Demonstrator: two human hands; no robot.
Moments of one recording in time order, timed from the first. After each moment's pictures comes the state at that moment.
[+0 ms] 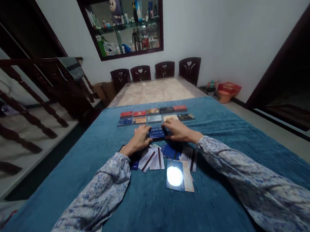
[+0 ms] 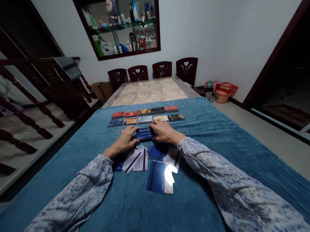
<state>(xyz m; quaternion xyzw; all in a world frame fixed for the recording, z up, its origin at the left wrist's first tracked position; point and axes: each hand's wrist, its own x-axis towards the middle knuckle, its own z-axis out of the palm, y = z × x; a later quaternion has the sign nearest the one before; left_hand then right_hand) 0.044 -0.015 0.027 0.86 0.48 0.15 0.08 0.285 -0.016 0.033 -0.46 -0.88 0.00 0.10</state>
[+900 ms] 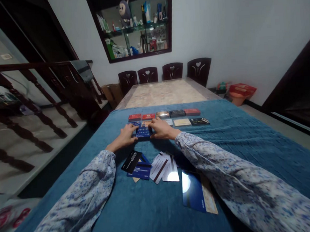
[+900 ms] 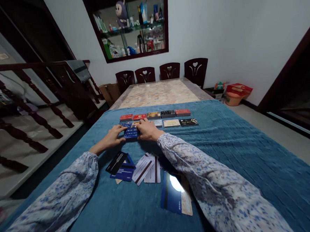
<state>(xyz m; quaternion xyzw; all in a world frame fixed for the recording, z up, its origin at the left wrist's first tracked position) -0.058 0.032 0.043 0.83 0.55 0.09 0.04 0.174 0.034 0.051 -0.46 -0.89 0.00 0.06</state>
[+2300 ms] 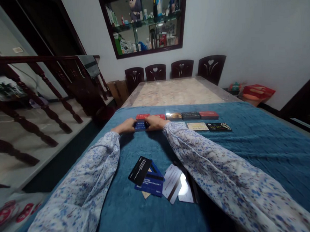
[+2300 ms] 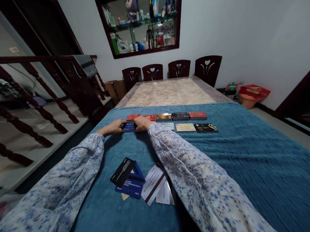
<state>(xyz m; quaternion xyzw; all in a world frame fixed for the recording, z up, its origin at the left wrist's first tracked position) -0.094 0.121 0.057 0.81 0.58 0.00 0.08 0.101 0.130 0.047 -0.42 -0.90 0.05 0.02</state>
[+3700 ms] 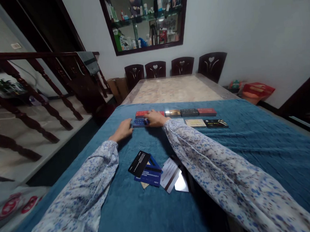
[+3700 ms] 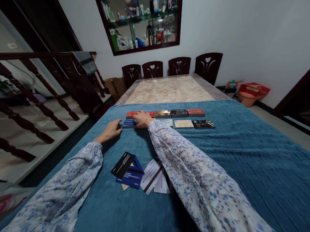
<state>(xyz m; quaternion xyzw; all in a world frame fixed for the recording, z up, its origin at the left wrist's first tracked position) -0.110 0.085 0.022 0.77 0.63 0.11 0.02 0.110 0.111 0.054 -0.44 -0.90 0.00 0.04</state>
